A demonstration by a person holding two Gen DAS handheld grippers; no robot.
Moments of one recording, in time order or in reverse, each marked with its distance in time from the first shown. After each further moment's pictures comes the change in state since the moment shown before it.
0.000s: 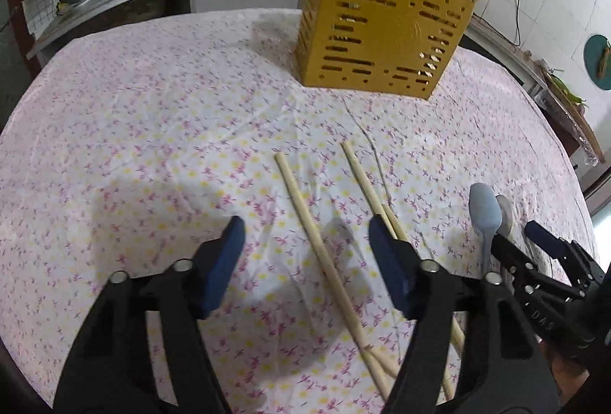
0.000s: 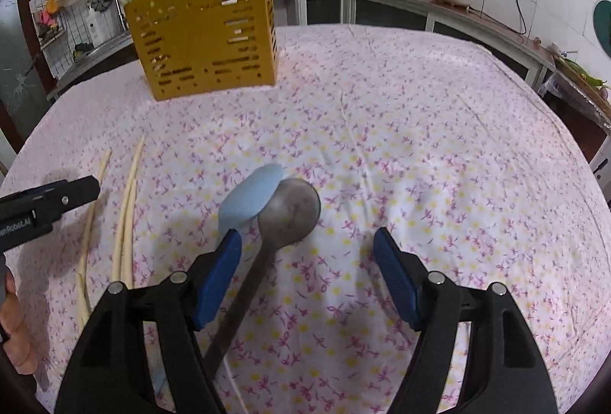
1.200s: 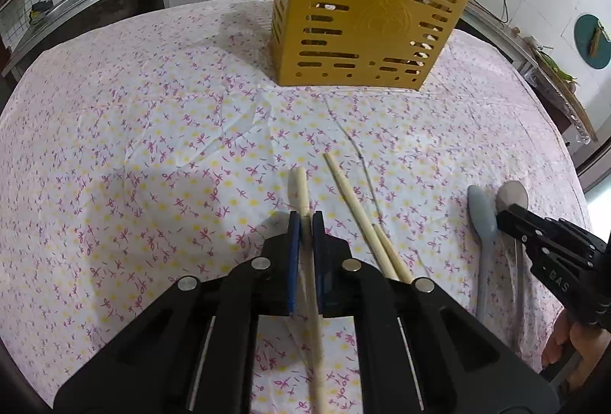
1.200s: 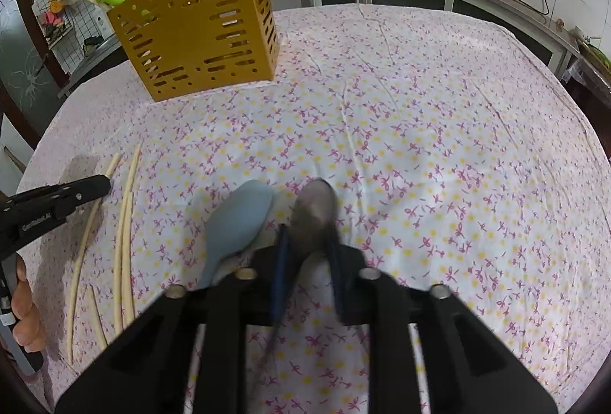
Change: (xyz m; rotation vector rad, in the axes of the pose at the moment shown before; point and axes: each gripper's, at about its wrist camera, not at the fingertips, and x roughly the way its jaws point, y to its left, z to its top) left arm 0.015 -0.007 0.022 0.070 0.072 -0.047; right arm 0.015 -0.024 0.025 0.008 0.103 0.096
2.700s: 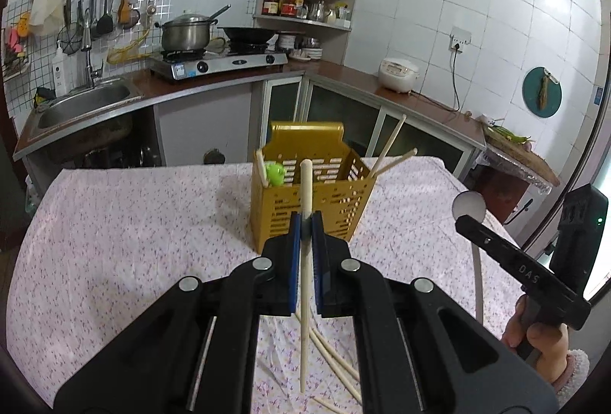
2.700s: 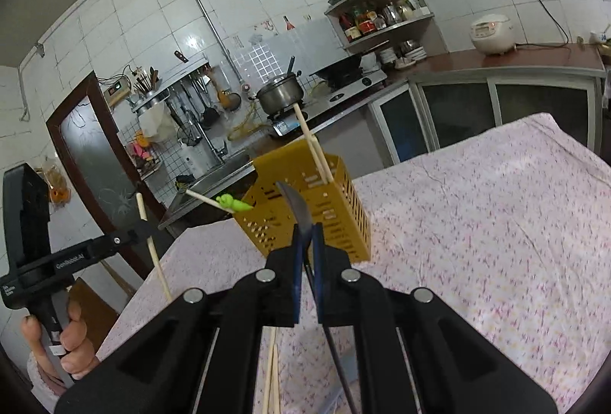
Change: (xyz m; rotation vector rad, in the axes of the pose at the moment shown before) left arm -0.168 -0.016 0.051 0.066 -0.430 -0.092; right arm -0.102 -0.005 0.049 0.131 -0.509 0.381
